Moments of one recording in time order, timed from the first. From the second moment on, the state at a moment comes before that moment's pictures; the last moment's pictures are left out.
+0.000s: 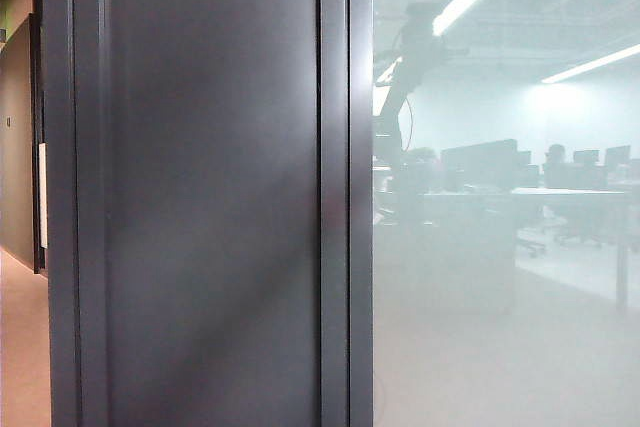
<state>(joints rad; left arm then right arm) 0.02 0.00 0.01 -0.02 0.02 -0.11 0.08 0.29 0.78 -0.44 -0.11 0.00</state>
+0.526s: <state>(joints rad) 0.02 0.00 0.01 -0.02 0.02 -0.11 0.08 0.24 0.69 -0.52 0.14 -0.05</state>
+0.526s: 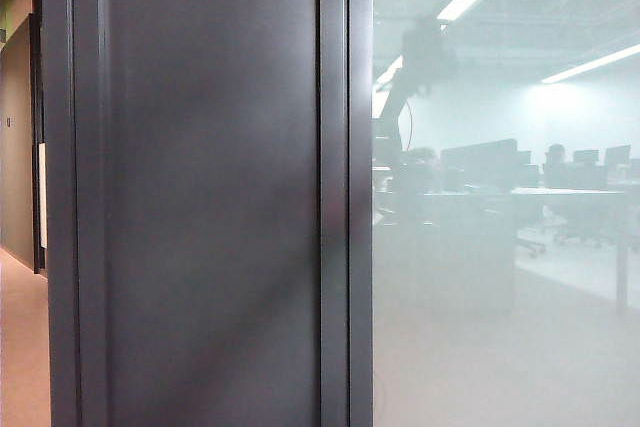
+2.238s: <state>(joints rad) 0.02 0.00 0.01 -0.02 0.02 -0.11 0.08 0.00 0.01 0.10 0.15 0.08</state>
